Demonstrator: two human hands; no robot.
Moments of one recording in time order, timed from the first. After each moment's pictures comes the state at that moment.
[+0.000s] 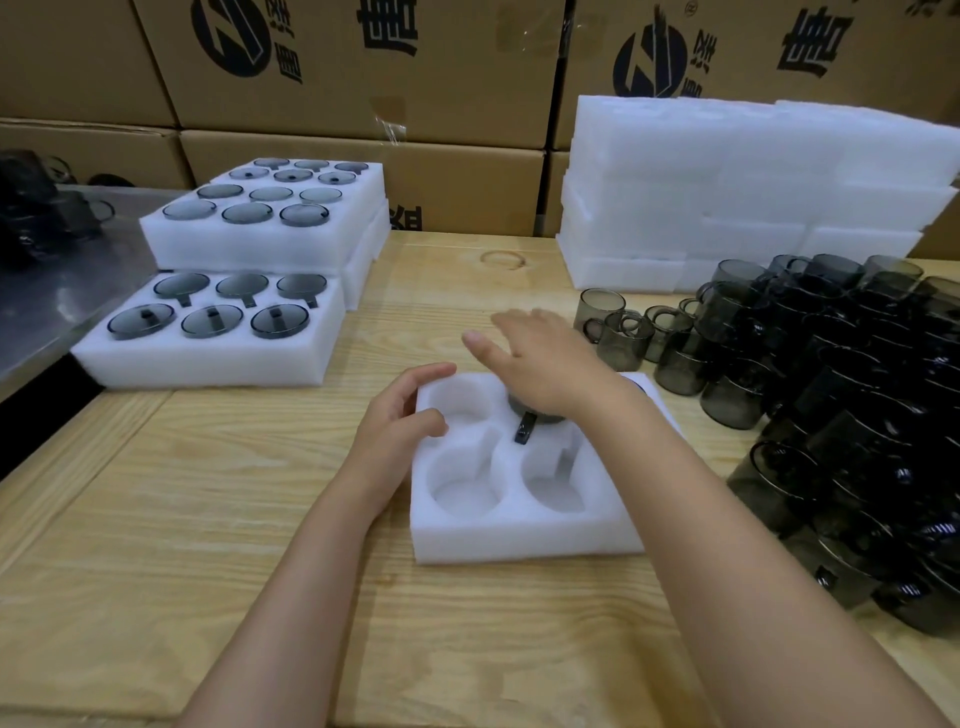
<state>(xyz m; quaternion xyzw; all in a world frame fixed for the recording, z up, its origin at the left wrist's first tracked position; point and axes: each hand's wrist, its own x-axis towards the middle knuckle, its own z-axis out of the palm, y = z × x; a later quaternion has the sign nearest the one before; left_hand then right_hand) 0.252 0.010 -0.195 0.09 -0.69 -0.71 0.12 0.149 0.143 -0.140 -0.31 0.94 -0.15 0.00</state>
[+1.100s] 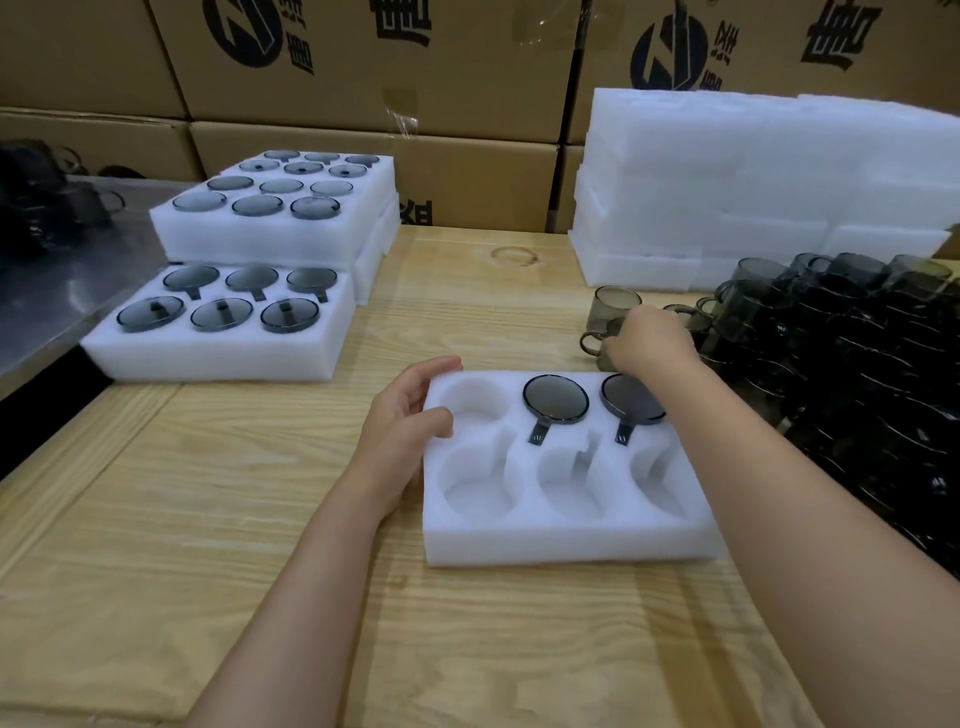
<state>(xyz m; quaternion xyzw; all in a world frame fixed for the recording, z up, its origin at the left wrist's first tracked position) 0.249 0.007 -0.200 0.10 -0.65 -0.74 0.15 0.077 0.189 -0.149 -0.05 0.99 -0.15 -0.02</state>
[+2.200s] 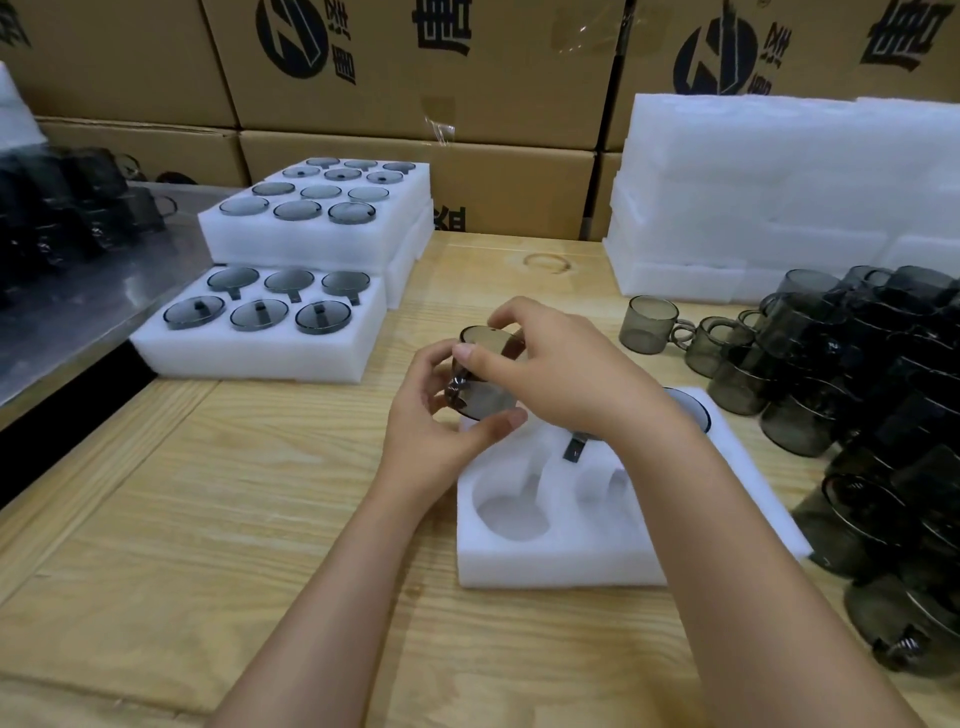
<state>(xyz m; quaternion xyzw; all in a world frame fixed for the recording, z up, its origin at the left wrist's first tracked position) 0.249 0.015 -0.198 0.04 -0.72 -0.62 0.31 0.190 0.132 -0.104 -0.34 0.88 -0.32 0.05</state>
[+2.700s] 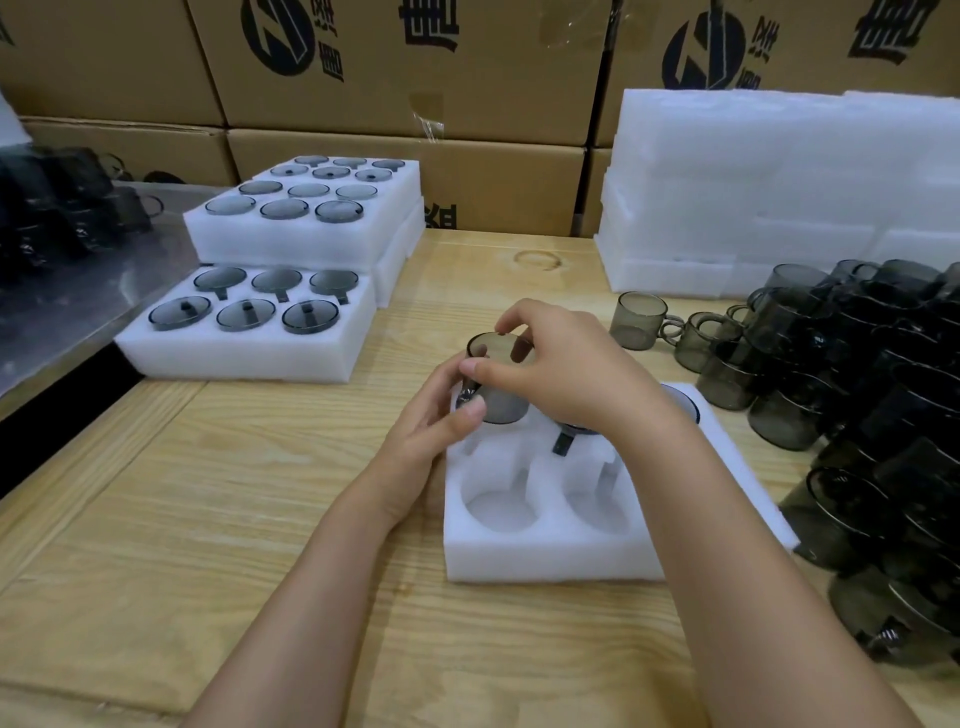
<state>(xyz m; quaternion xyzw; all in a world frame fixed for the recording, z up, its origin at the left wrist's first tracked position) 0.251 0.007 -0.202 -0.04 -0.69 -0.71 0.13 0.175 0.142 -0.113 -0.32 0.89 -0.31 0.03</state>
